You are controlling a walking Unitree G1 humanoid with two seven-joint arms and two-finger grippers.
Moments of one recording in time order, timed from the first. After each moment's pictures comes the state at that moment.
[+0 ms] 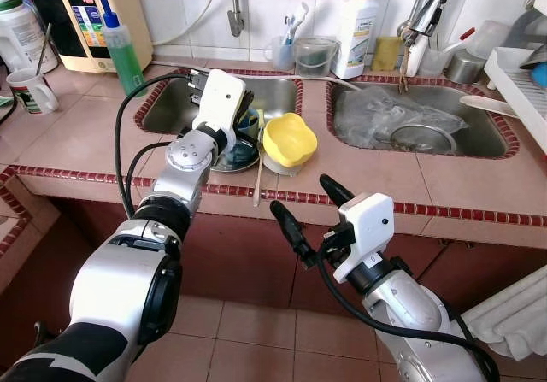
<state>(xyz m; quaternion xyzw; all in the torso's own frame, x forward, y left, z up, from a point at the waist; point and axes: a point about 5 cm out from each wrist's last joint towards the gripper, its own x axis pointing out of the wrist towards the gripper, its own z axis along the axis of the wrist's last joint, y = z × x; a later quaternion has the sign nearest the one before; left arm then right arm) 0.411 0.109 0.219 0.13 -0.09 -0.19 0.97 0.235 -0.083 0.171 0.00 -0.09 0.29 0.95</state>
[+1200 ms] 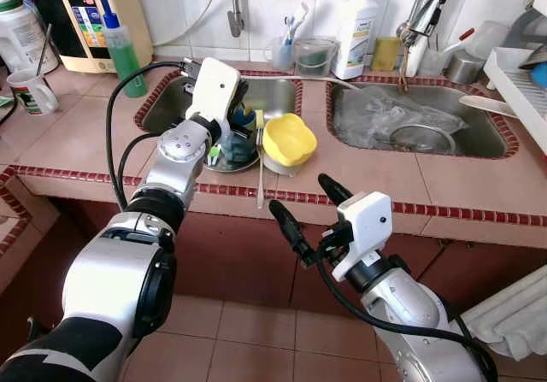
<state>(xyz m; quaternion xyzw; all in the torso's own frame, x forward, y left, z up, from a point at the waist) 0.414 0.116 0.232 0.14 -0.10 -0.17 0.97 0.237 -0.082 0.171 0.00 -0.09 0.29 0.95</state>
